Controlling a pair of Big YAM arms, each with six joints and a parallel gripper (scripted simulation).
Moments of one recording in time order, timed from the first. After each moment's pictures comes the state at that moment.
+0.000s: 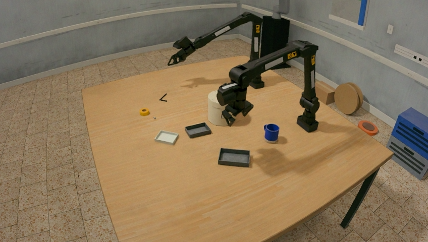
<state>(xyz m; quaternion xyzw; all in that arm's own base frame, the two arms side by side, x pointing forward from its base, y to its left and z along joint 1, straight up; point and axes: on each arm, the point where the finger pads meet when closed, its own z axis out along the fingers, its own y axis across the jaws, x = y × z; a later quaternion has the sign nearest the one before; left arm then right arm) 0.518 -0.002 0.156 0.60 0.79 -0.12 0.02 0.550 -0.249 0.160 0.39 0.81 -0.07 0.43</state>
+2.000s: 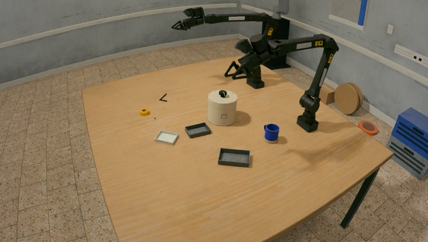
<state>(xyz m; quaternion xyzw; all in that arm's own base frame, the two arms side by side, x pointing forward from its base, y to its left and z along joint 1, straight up) 0.567 0.000 0.384 0.16 0.83 0.08 0.53 0.549 -0.189 0.441 0.12 0.76 0.01 0.64</state>
